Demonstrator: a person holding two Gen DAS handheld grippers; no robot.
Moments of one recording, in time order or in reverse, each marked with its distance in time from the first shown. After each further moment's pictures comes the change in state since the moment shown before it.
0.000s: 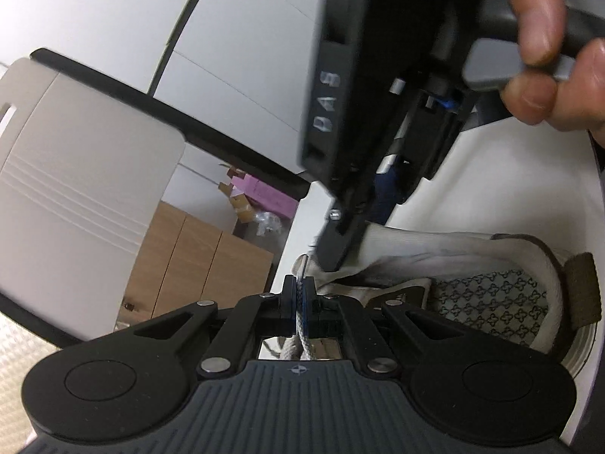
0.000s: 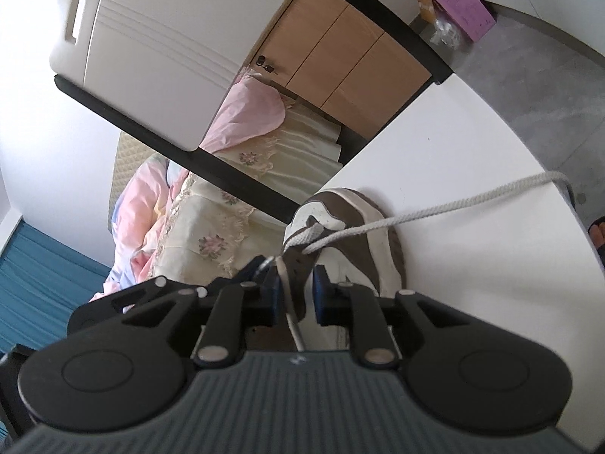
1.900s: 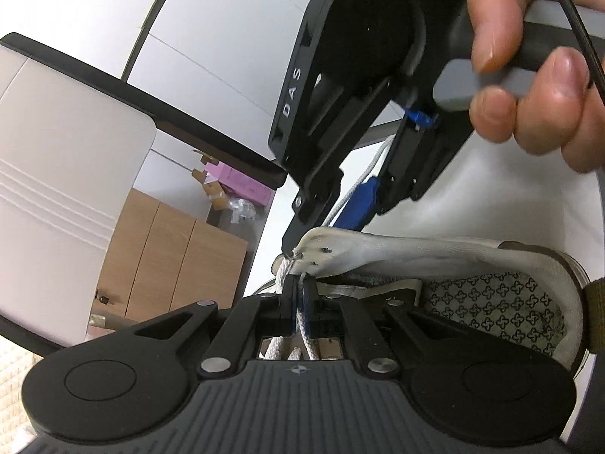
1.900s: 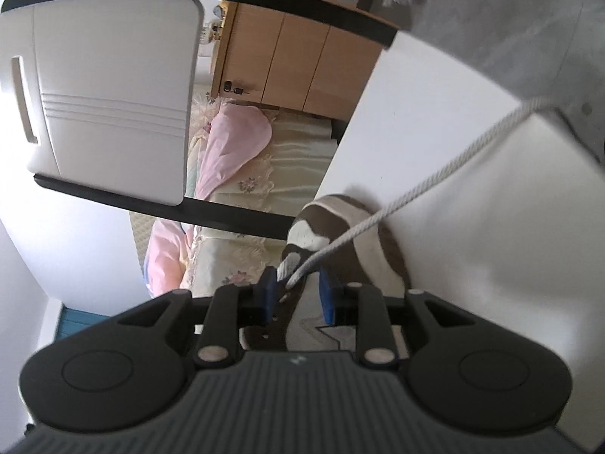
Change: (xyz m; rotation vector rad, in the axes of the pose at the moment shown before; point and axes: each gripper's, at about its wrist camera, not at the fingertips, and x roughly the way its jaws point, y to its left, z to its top) left arm 0.026 0.013 0.002 0.021 0.048 -0.098; right arm 0.027 -0.043 0.007 0.331 -0.015 0.093
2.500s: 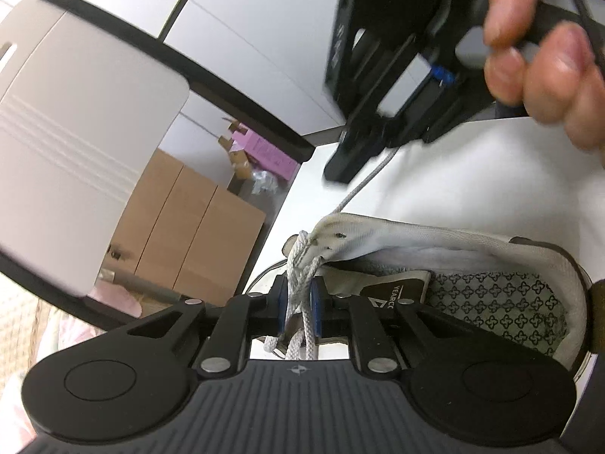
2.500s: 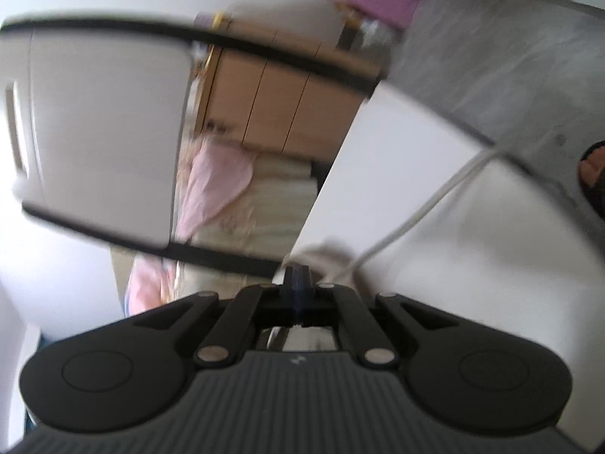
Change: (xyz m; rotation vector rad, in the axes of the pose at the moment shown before) left arm -0.001 -0.009 -0.006 -0.138 0.076 0.067; right arm -0.021 0.007 0.013 0.011 -0.160 -0.083
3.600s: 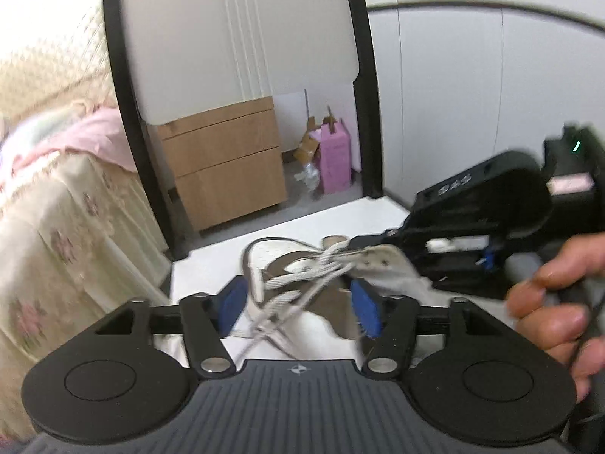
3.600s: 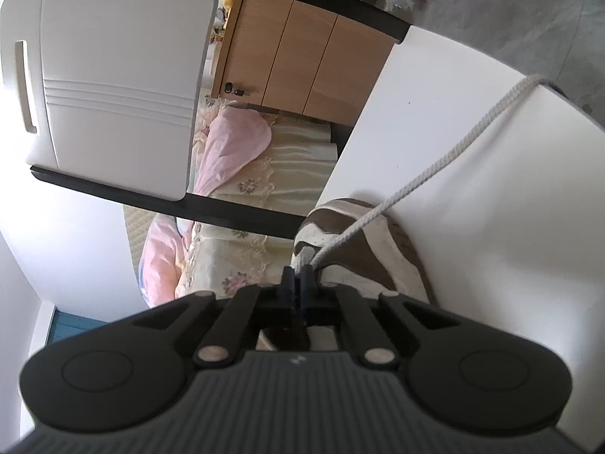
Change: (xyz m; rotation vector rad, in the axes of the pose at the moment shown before) left arm -0.042 0.047 -0.038 -0.854 -0.045 -0.037; right arm 0.028 0.012 -0.033 -0.022 0.116 0.059
